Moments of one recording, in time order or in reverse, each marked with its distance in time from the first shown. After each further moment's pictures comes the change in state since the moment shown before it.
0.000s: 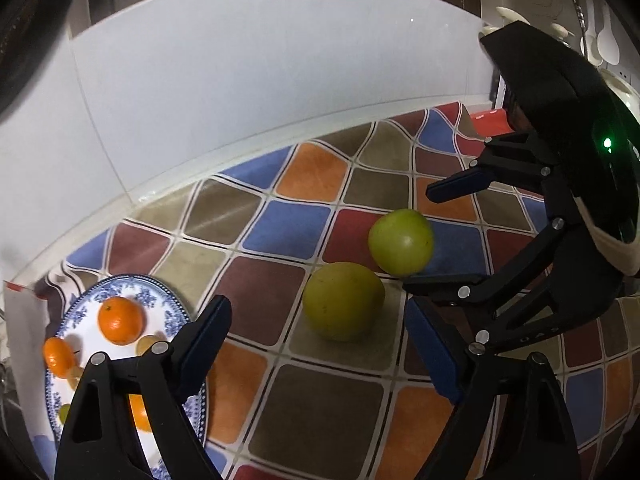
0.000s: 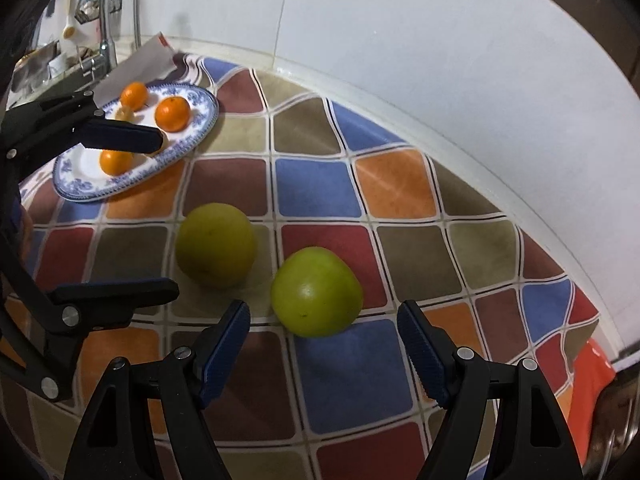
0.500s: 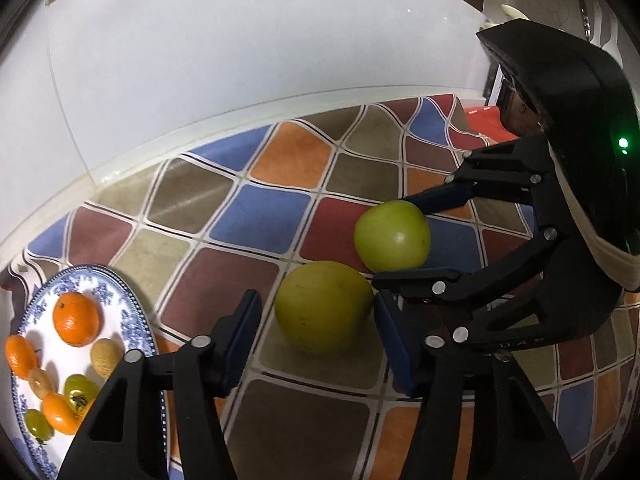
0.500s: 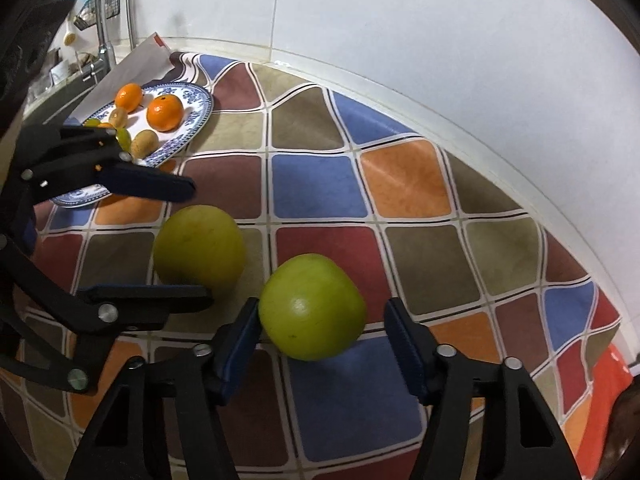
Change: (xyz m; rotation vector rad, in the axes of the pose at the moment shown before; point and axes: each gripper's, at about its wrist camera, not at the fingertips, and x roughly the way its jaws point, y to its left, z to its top) left arm 0.026 0.005 0.005 -0.047 0.052 -0.102; right arm 0.020 -0.007 0.001 0.021 -0.007 0.068
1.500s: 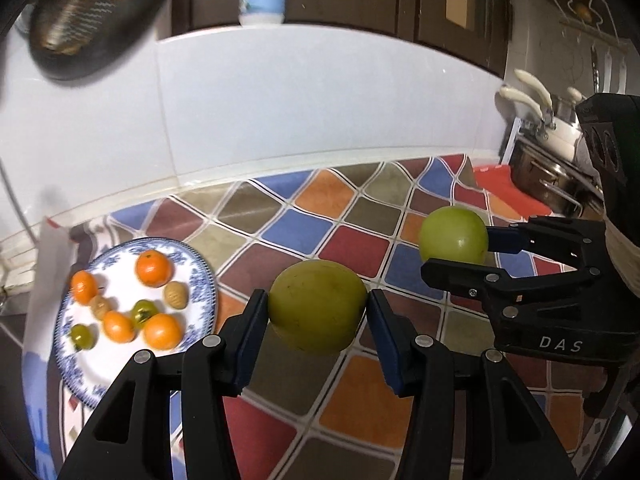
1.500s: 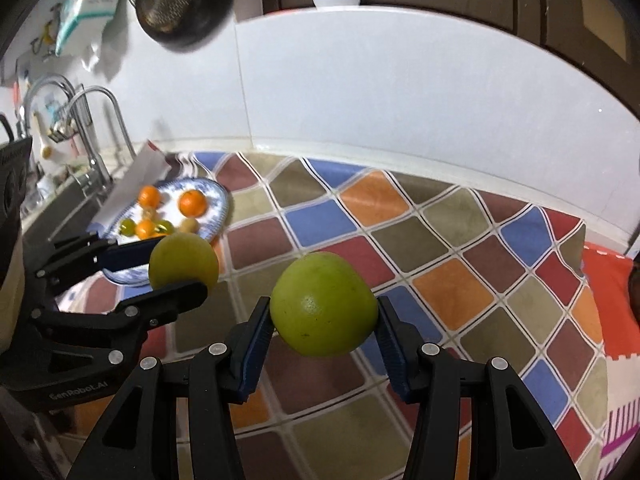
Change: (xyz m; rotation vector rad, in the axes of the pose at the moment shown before) left arm -0.099 -0.027 -0.033 -0.158 -0.169 0.147; right arm -0.100 0.024 -0.035 0.335 -0.220 -0.032
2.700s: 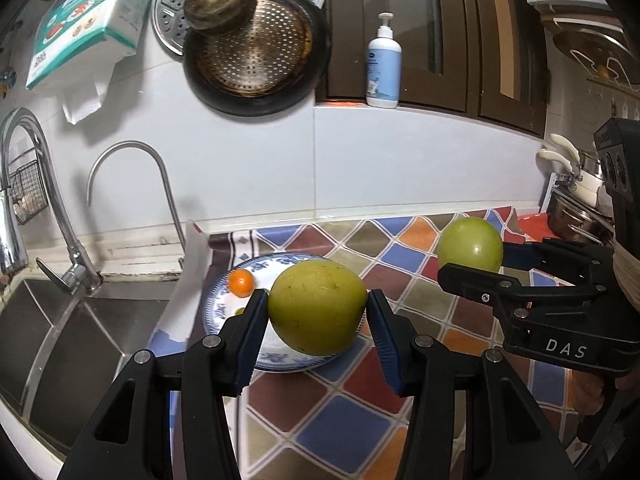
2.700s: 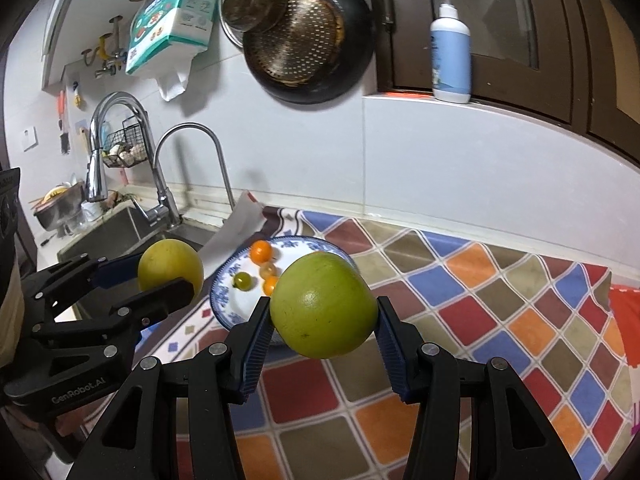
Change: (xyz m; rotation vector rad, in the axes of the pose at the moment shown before) left arm -0.136 0.101 -0.036 -0.079 -0.161 0.191; right arm -0.056 0.146 0.025 -0.044 -0.182 0.082
